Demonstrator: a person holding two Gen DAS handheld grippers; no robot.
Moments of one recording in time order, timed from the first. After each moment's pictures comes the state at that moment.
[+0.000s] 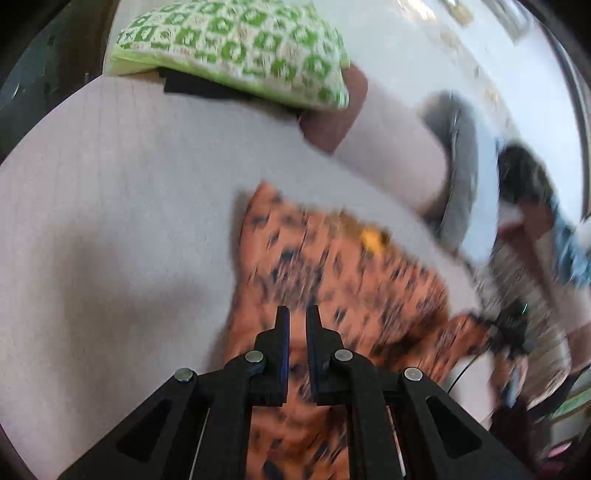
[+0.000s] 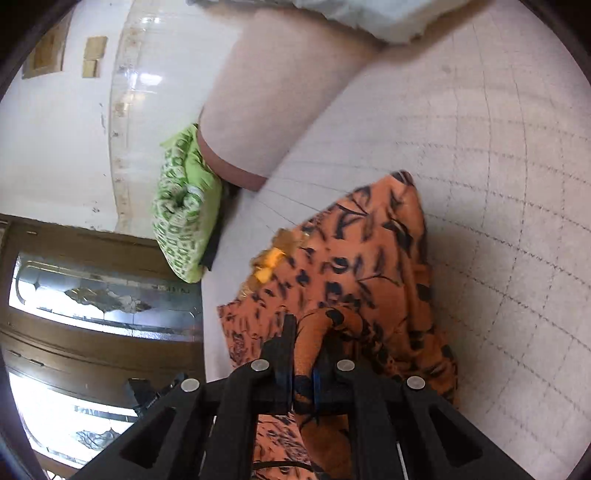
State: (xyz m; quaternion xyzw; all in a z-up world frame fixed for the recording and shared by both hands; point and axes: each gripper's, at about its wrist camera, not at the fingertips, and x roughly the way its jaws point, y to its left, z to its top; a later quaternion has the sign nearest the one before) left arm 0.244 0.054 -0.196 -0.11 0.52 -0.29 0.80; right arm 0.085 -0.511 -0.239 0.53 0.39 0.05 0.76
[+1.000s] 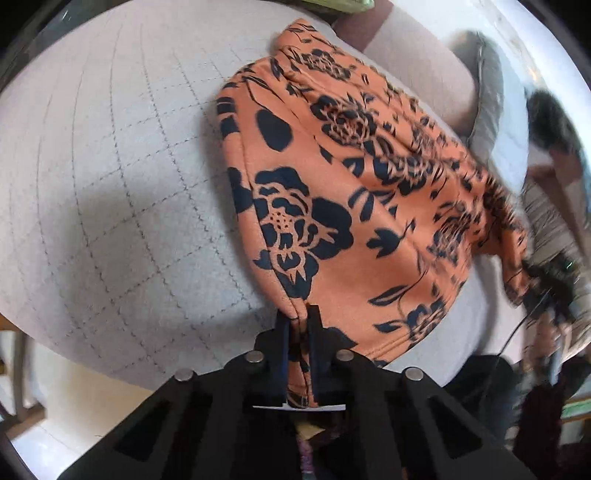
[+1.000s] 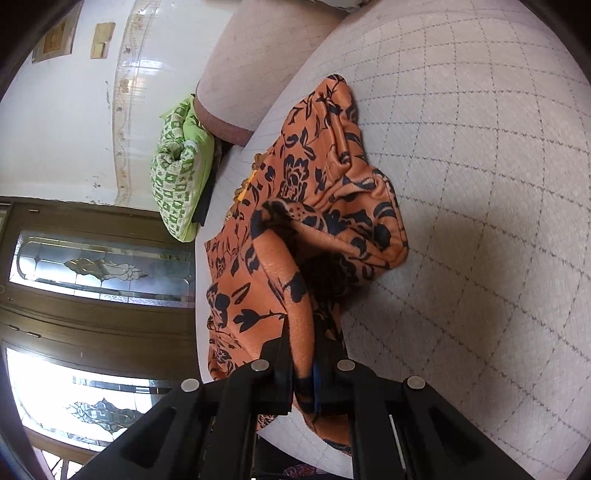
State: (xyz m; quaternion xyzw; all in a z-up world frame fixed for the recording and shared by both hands) left arm 0.068 0.062 -0.289 -0.12 0.60 -0.23 0.76; right arm -0.042 -0.446 -0.272 0.53 0.40 0.06 0.74
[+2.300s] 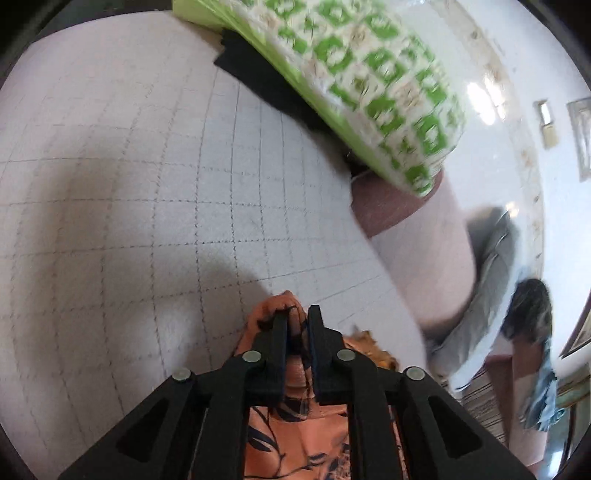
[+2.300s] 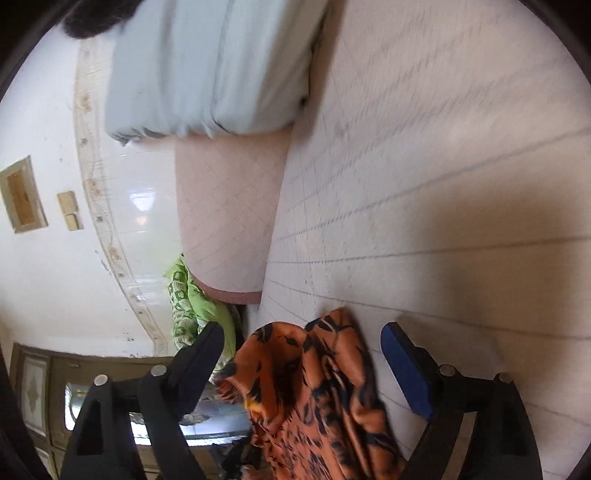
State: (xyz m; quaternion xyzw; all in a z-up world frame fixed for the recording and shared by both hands) left arm 0.382 0.026 -0.261 -0.33 0.48 -0.21 0.78; right arm 0.090 -0.613 -0.312 0.68 0.22 -0.04 0.70
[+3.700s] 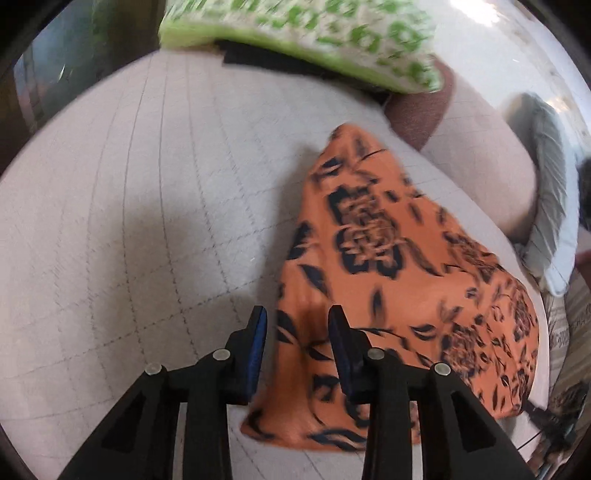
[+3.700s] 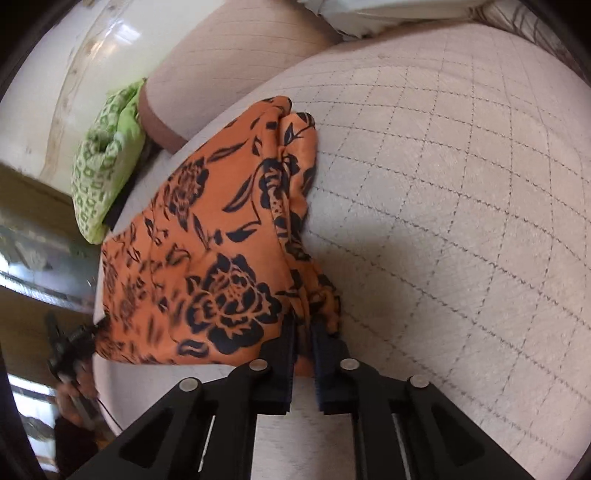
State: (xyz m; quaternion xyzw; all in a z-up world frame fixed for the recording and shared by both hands) left arm 0.282 0.023 -0.253 -0.09 0.52 -0.15 0.84; right arm 0.045 -0.470 -0.279 0.38 0.46 -0.08 0.80
